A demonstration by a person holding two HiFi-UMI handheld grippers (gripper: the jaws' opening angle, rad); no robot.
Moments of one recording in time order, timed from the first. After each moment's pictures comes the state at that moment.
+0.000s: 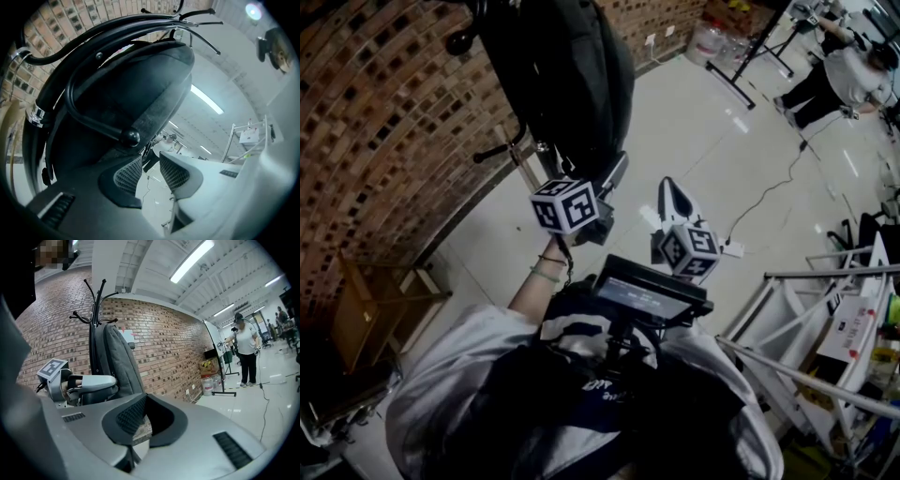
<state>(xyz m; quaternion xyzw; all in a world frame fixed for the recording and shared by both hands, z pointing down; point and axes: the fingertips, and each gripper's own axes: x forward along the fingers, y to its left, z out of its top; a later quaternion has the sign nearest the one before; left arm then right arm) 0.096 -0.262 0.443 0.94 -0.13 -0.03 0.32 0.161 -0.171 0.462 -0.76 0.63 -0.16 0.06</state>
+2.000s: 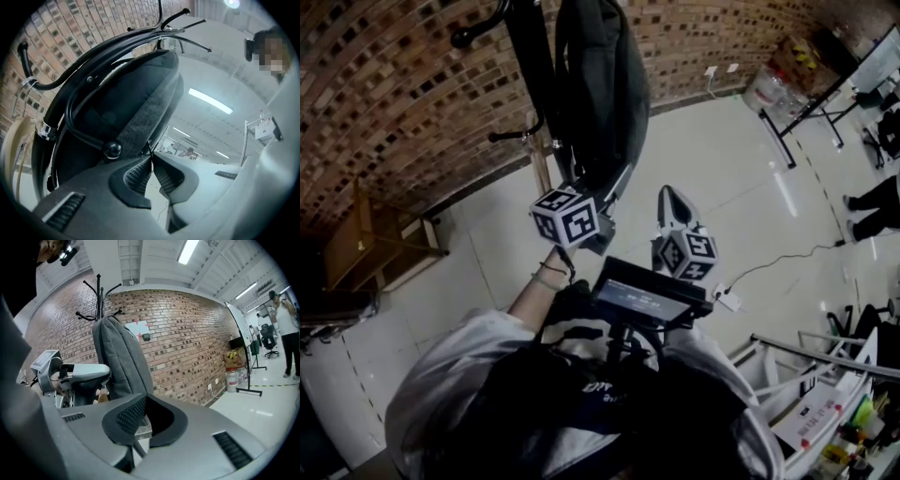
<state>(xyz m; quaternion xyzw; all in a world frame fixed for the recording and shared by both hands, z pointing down) 0.105 -0.260 0.422 0.93 -0.23 -0.08 0.27 0.189 -0.215 0.477 -0.65 0.74 -0.17 0.02</state>
